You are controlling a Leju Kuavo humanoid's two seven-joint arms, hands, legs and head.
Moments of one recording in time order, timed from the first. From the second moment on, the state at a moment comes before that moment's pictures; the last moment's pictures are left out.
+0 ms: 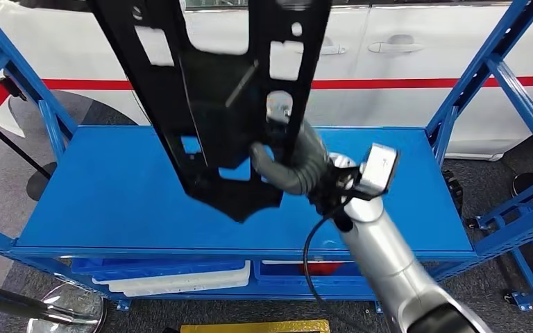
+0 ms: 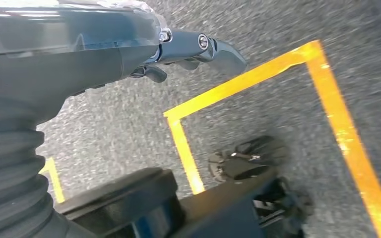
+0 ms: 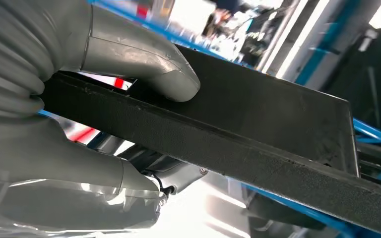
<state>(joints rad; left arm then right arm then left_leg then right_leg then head) -0.16 -0.21 1.02 -0.19 -1.30 0.15 -0.24 -0.60 0.00 0.47 -1.58 -0.18 0.39 -0.52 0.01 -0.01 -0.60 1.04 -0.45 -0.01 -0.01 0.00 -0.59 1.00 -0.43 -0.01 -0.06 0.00</state>
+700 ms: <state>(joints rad) -0.16 -0.21 1.10 -0.19 -1.23 0.14 -0.15 -0.32 -0.02 0.46 -1.63 -0.25 0.42 -0.41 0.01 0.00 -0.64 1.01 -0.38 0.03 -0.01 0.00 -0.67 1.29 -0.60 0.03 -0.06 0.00</state>
